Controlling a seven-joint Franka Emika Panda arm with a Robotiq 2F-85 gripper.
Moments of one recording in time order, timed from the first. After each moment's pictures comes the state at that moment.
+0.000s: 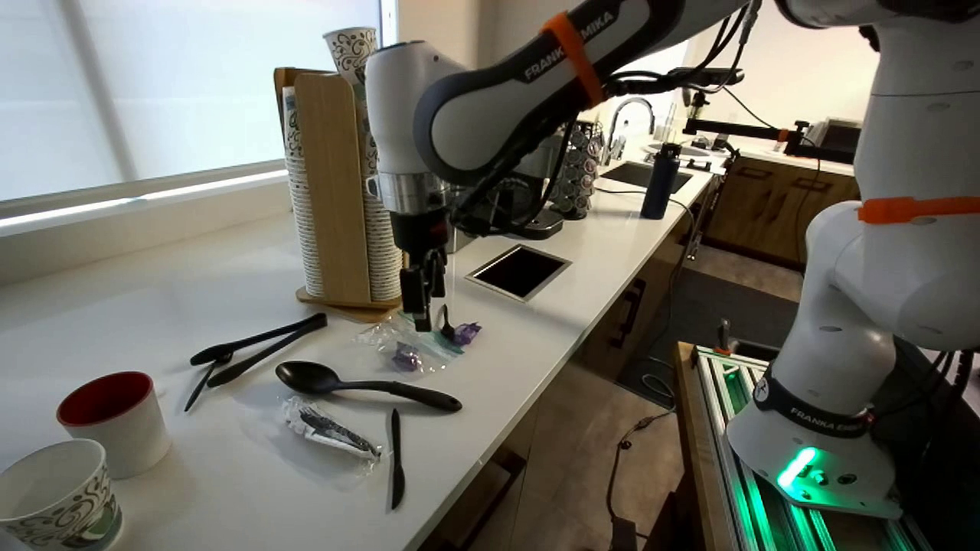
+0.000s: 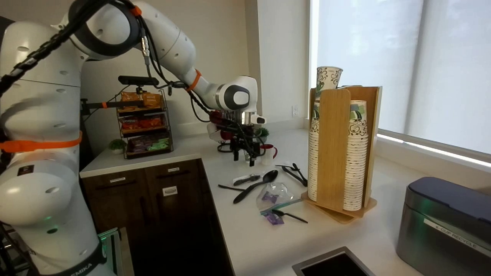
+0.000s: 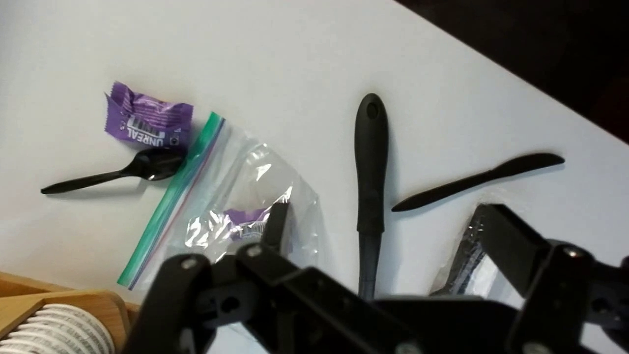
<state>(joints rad) 0.05 0.22 0.12 -2.01 -0.05 2.13 -0.02</state>
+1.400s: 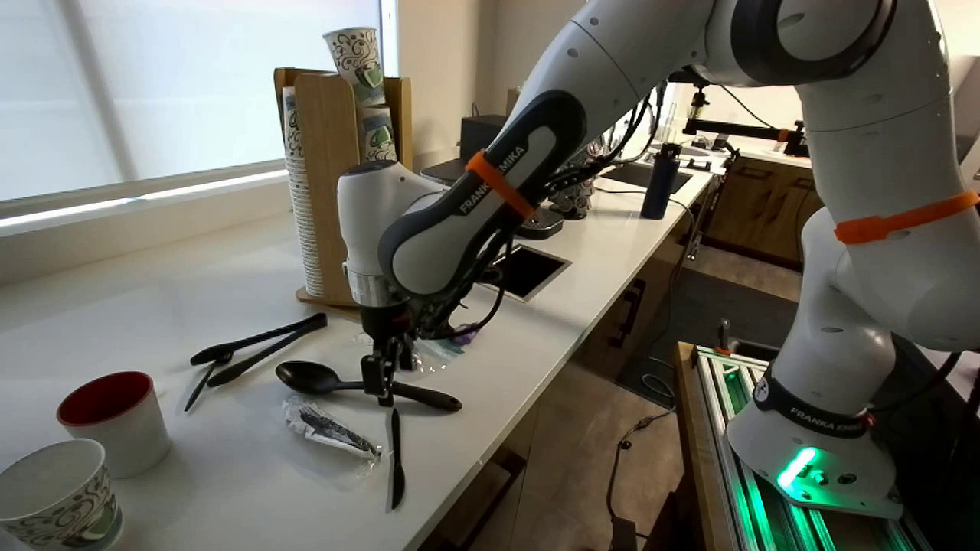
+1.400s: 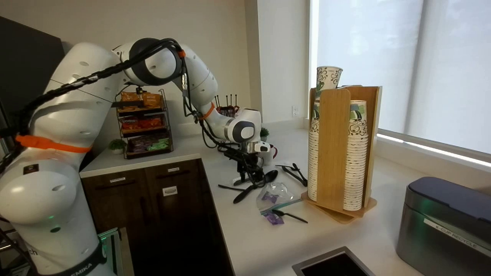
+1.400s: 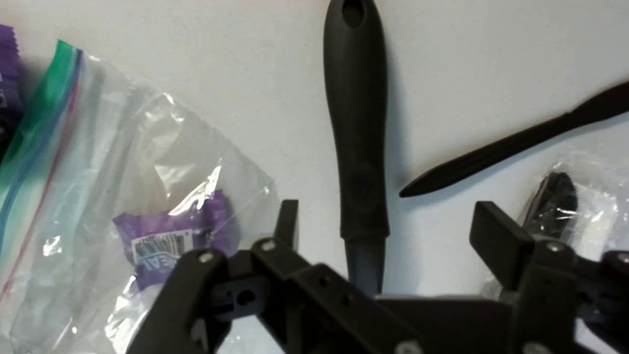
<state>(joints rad) 0.12 0.54 0.09 -1.91 -0.04 2.38 0.08</state>
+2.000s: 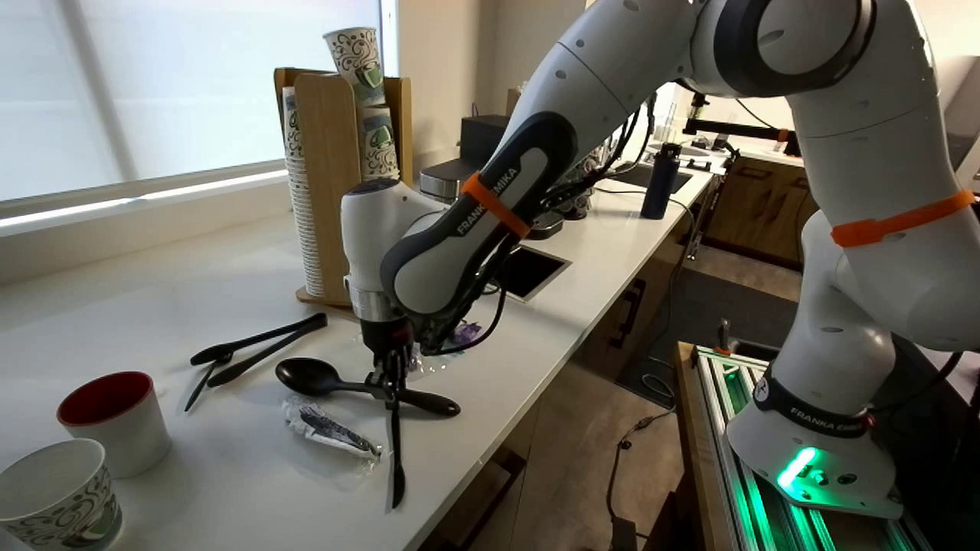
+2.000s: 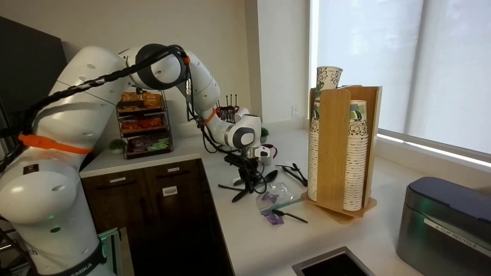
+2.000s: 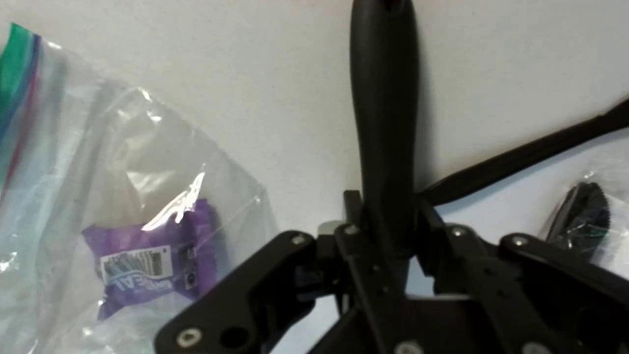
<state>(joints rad) 0.12 0.58 0.09 -1.91 -0.04 2.44 0.07</state>
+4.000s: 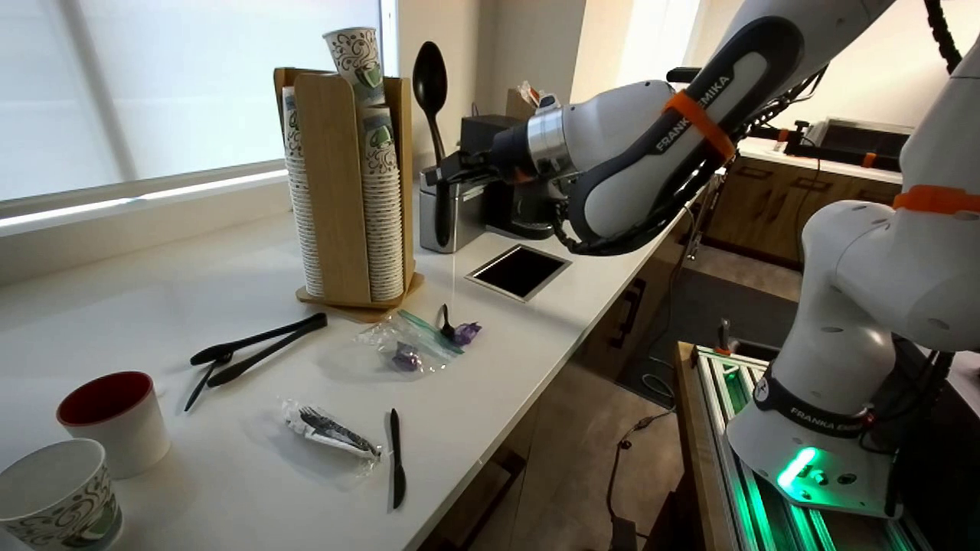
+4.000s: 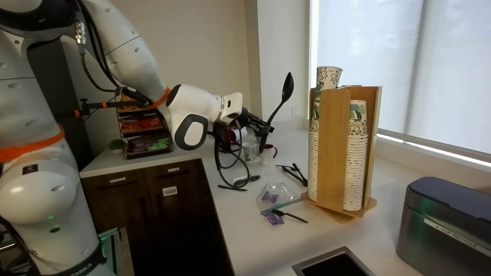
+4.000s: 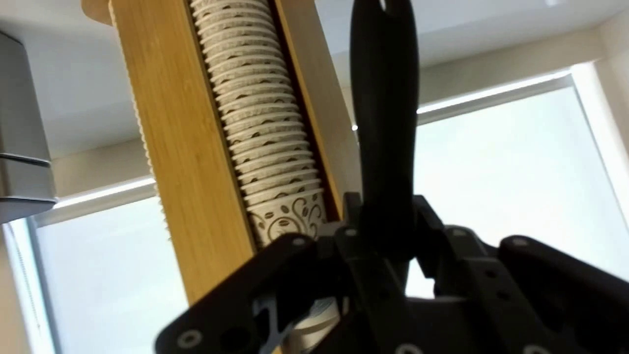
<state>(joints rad) 0.11 -0.12 -0.07 -2.71 0.20 3.77 0.18</state>
